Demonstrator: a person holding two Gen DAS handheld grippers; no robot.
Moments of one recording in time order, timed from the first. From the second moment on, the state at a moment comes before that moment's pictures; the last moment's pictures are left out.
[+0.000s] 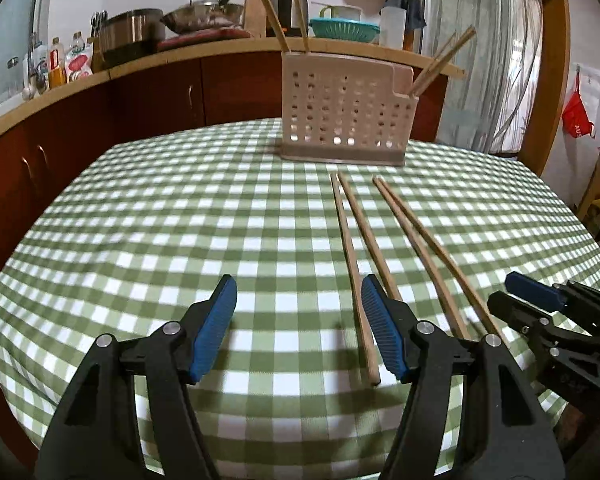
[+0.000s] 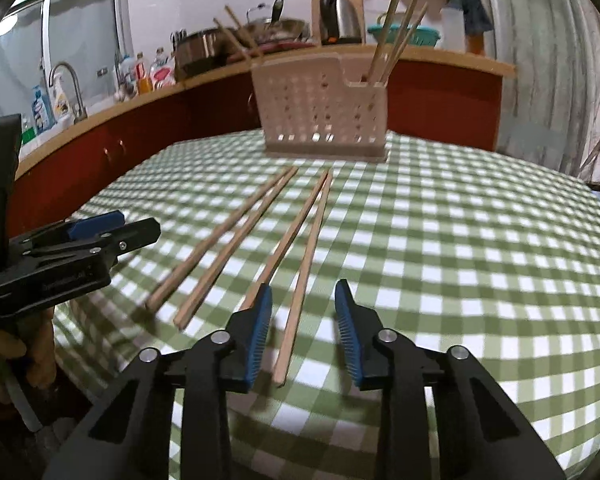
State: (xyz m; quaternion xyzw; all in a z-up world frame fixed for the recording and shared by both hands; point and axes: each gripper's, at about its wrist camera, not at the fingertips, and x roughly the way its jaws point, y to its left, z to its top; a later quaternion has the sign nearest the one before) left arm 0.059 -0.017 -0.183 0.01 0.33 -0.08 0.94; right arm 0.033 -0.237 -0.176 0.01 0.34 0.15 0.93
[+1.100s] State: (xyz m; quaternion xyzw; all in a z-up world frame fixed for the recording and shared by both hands) left arm 0.051 -0.043 -0.212 0.05 0.36 -0.12 0.93; right arm 0.029 -0.277 -0.188 0.04 0.36 0.13 0.92
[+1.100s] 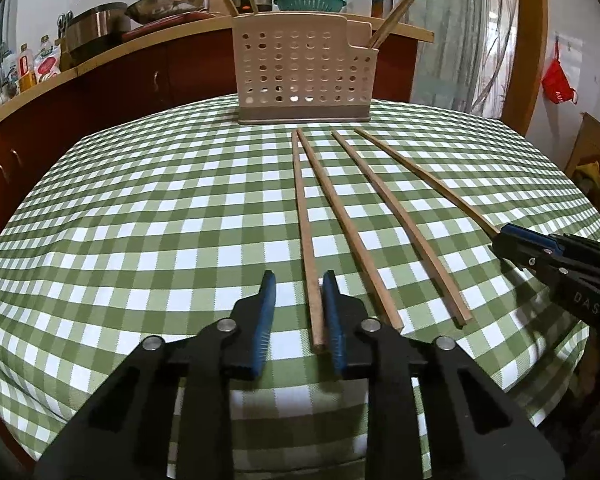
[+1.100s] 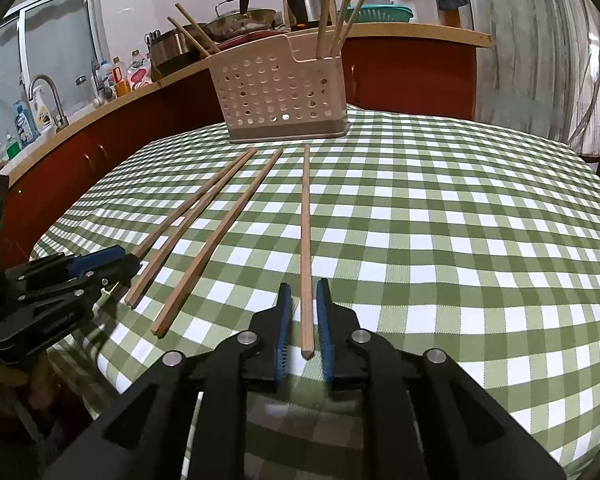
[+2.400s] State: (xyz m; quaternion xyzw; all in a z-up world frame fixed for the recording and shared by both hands) left arm 0.038 -0.022 -0.171 0.04 0.30 -0.10 0.95; right arm 0.008 -0.272 -0.139 0.01 0.29 0.12 0.95
